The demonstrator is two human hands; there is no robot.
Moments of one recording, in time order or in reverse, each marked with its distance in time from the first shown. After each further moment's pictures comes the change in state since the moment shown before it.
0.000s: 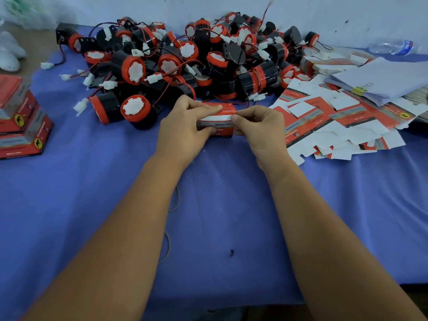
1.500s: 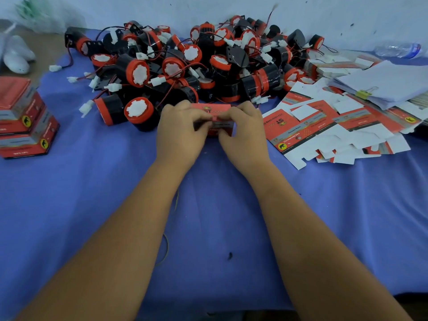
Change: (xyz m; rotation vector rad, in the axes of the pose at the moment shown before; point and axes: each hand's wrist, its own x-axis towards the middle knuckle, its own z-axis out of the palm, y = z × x) left_hand -0.001 0.008 -0.006 0.114 0.134 0.011; right_hand -0.003 0.009 0.023 -0.578 -0.069 -0.420
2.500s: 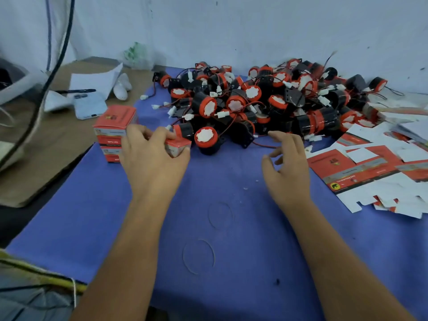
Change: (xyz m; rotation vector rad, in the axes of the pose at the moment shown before) left_hand -0.044 -0.046 -0.109 0.352 0.358 -0.423; right_hand -0.013 -0.022 0.005 0.254 0.060 -0.128
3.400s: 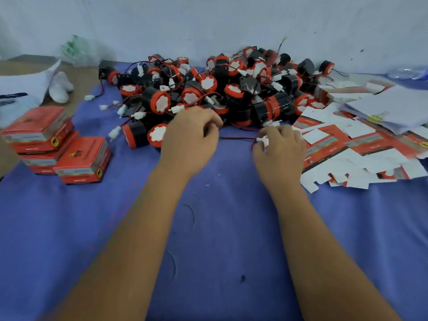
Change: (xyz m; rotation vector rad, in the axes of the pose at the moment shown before) left_hand 0.008 0.095 0.059 -0.367 -0.370 0.481; right_hand 0.015 0.034 -0.033 -0.547 0.155 0.217
